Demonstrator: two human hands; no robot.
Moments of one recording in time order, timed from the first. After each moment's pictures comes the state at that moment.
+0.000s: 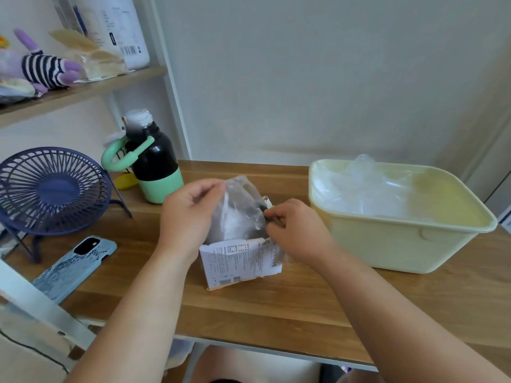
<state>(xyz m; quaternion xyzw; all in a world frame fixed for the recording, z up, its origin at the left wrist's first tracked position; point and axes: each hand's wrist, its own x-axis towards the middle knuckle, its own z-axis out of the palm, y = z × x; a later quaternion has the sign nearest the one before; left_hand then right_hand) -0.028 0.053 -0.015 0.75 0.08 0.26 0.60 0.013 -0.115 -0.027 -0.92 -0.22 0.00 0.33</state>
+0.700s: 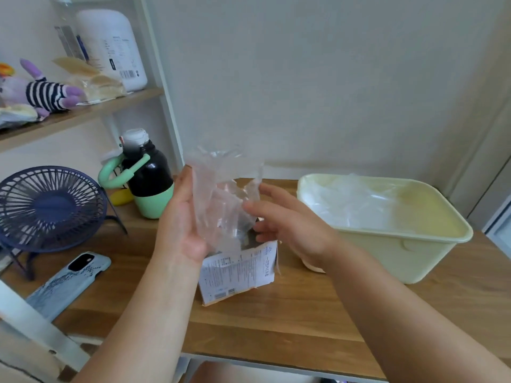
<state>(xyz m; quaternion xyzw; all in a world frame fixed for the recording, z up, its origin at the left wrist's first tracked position) -0.012 0.048 0.006 0.35 0.02 0.06 0.93 -0.005 -0.123 0.026 -0.69 -0.22 0.22 0.65</state>
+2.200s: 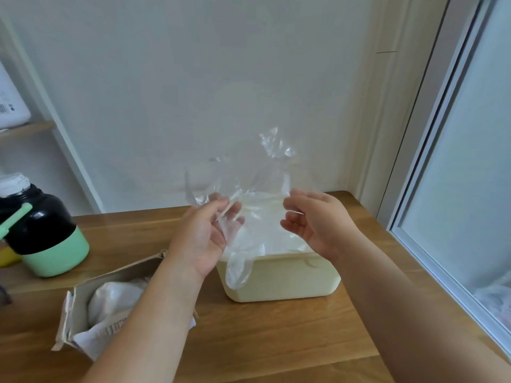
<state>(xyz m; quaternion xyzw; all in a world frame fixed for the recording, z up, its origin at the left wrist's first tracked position) 0.046 -0.095 0.024 0.44 0.06 -0.03 0.89 0.043 -0.268 0.035 -0.55 0.07 0.02 0.83</state>
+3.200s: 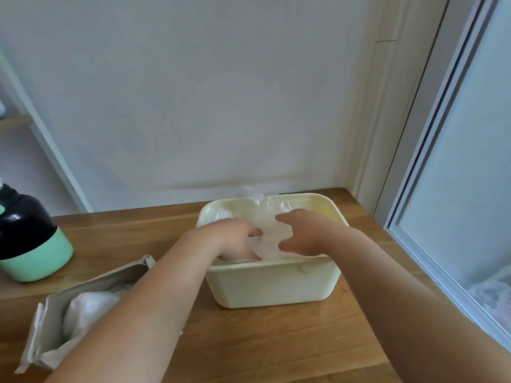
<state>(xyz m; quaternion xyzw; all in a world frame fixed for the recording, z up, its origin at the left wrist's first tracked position) 0.090 -0.125 0.019 0.96 -0.17 -0.22 0.05 0.080 -0.292 0.013 -0.98 -0.08 0.14 0.12</state>
